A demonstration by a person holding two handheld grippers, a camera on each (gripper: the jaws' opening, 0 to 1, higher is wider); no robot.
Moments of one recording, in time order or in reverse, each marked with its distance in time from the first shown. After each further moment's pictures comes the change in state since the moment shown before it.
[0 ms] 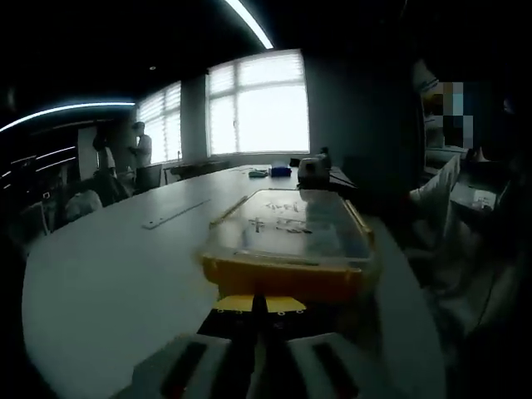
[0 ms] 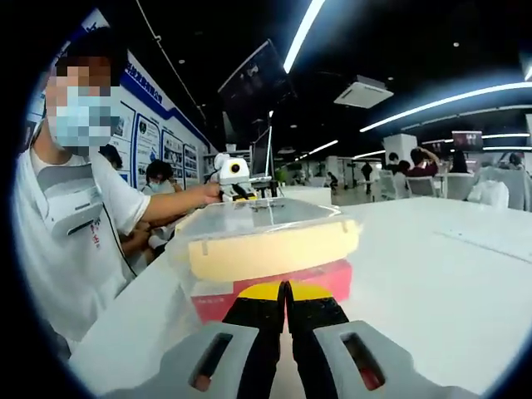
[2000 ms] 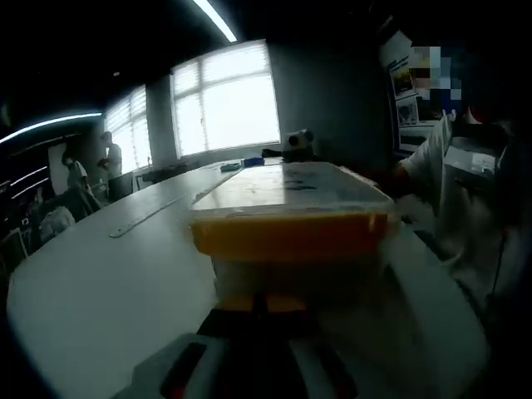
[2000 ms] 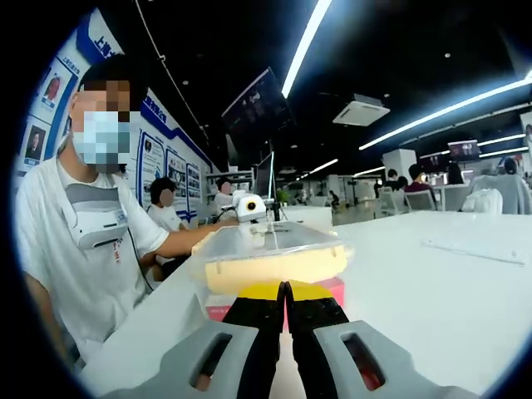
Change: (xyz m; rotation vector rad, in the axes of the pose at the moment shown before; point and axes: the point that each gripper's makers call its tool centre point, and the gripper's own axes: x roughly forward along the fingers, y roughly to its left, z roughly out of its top) left arm 0.057 -0.008 -0.019 0.099 -0.017 -0.132; right arm -0.058 0.002 0.015 0.007 -0.108 0.009
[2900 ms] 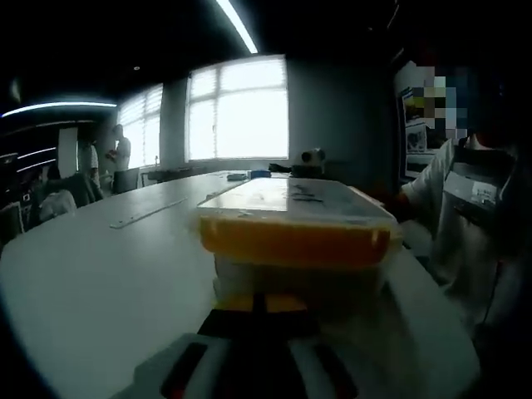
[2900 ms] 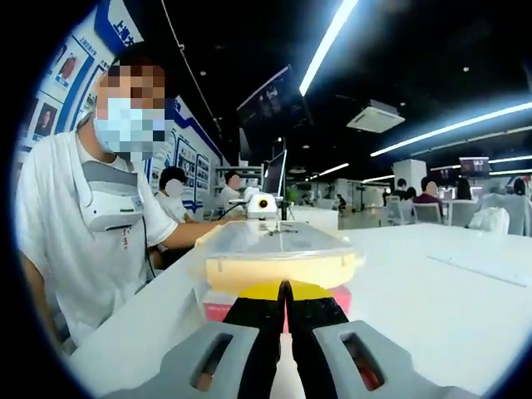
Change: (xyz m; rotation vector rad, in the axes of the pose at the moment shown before) left arm -0.003 -0.001 0.002 -0.102 -0.047 0.012; right arm 0.008 0.006 0.000 -0.092 0.005 0.040
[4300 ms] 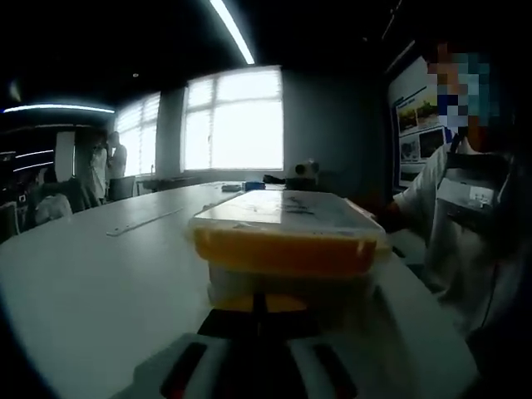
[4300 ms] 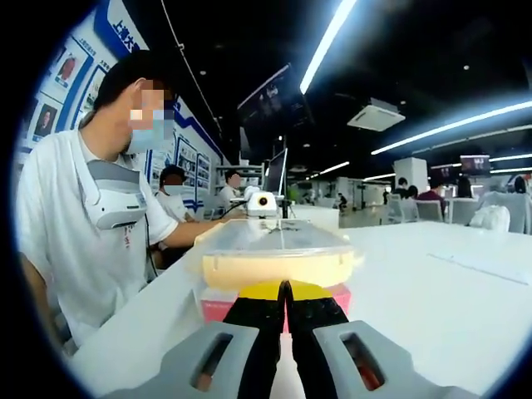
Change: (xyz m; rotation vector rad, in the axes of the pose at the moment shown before) left arm -0.003 -0.002 0.008 0.001 -0.059 -0.029; right arm -0.002 -0.001 -0.002 -0.006 0.007 -0.004
